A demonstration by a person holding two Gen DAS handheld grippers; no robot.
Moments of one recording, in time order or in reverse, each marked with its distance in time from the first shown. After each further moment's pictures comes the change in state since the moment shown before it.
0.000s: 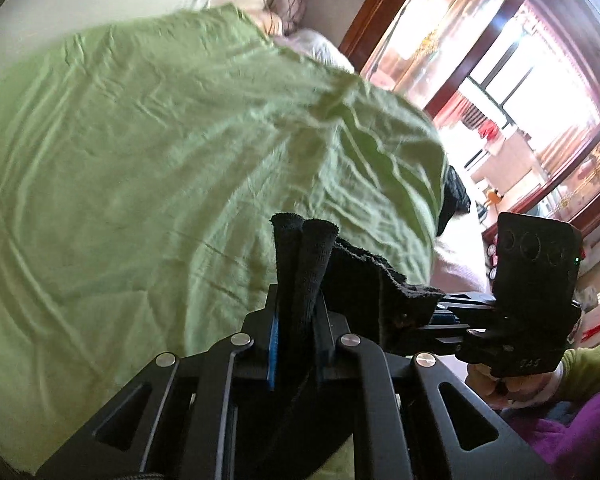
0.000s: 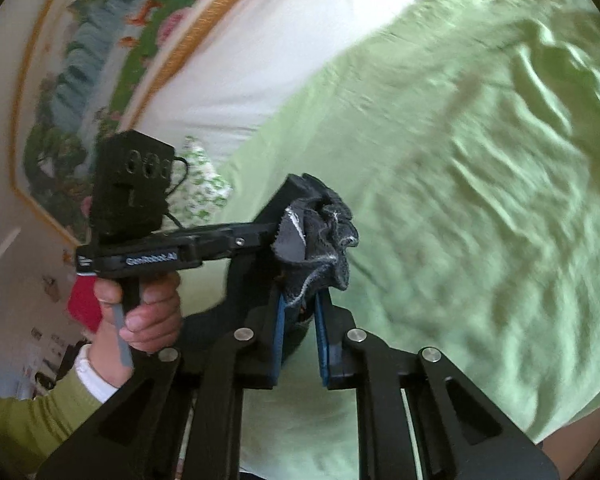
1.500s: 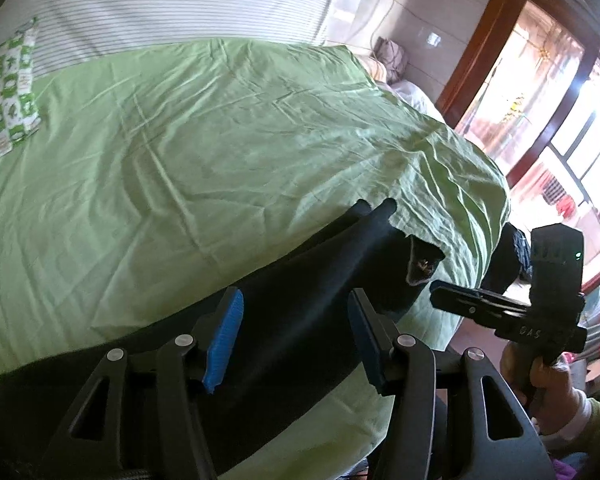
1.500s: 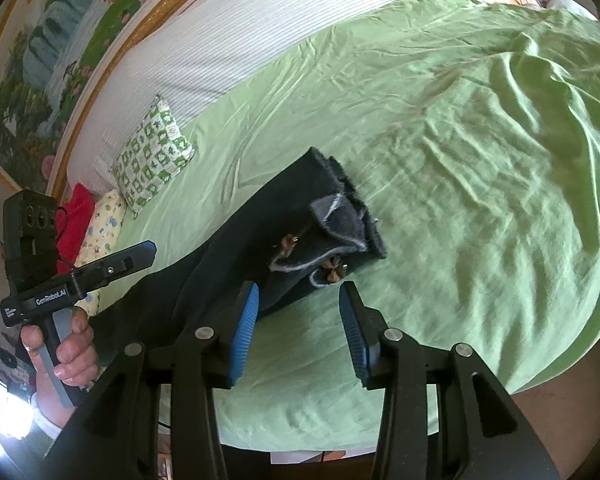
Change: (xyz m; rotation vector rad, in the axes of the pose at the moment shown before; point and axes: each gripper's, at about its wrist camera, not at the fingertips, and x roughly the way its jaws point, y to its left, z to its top) left arm -0.060 -0.005 -0.087 -0.242 -0.165 0.298; right arm 0.002 -0.005 -0.006 -0.021 0.126 -0.221
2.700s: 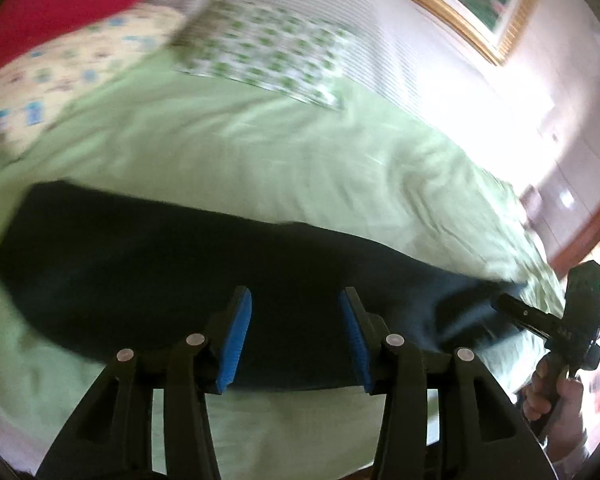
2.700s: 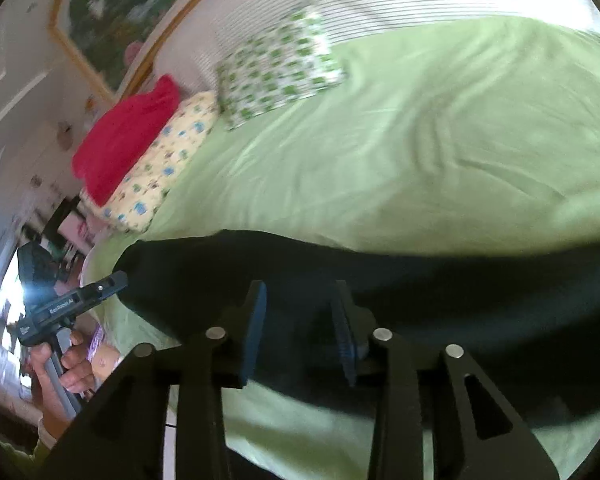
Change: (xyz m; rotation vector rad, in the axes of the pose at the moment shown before) left arm -0.173 0.154 -0.178 -0.548 -0.283 0.346; right arm 0.098 0.153 -0.008 -0.336 0.188 0.213
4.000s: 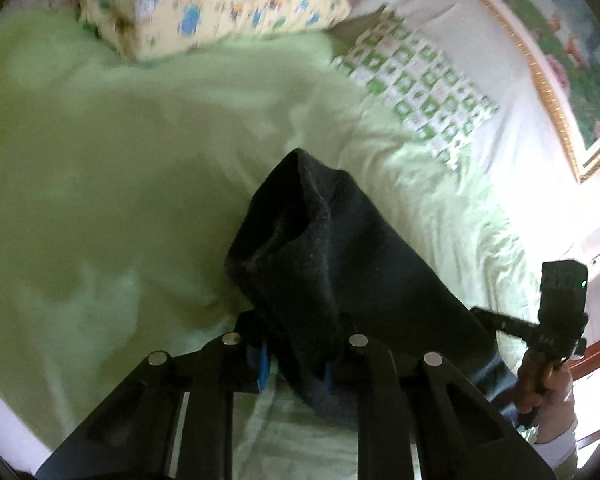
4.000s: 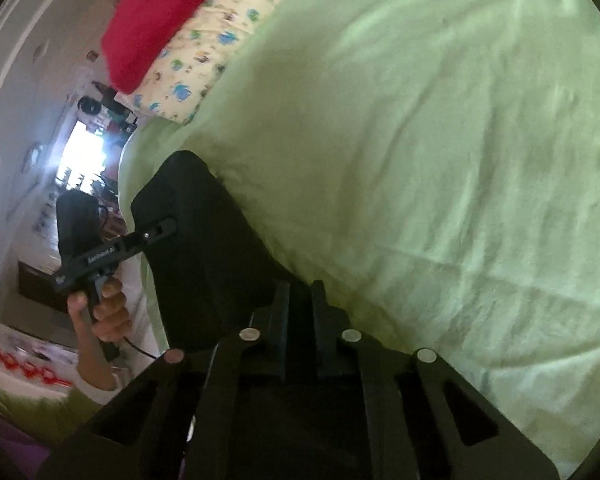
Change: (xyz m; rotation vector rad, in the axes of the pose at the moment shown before) left arm -0.009 0.164 0.000 -0.420 -0.069 0.115; right arm 0.199 0.092 0.082 -0.320 0.518 0.307
